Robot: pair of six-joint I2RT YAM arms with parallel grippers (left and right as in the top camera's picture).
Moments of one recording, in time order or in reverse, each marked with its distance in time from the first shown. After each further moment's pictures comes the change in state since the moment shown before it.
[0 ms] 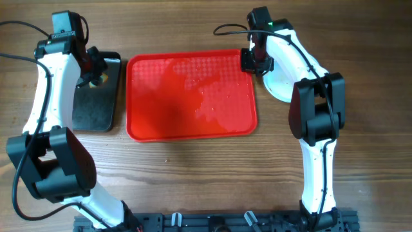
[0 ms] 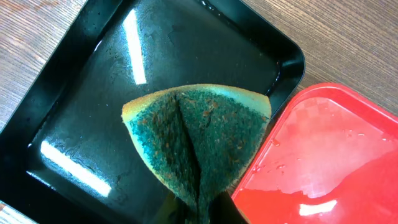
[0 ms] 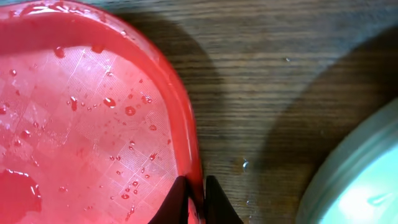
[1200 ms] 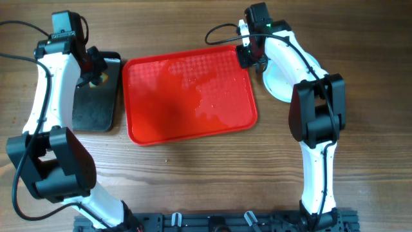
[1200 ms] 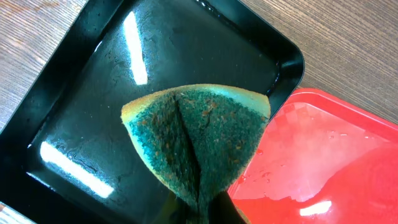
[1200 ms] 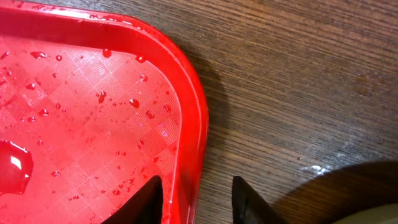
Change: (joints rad) left arm 0.000 0.000 0.000 0.003 0.000 0.000; right arm 0.018 -0.034 -0.034 0.177 0.010 -0.357
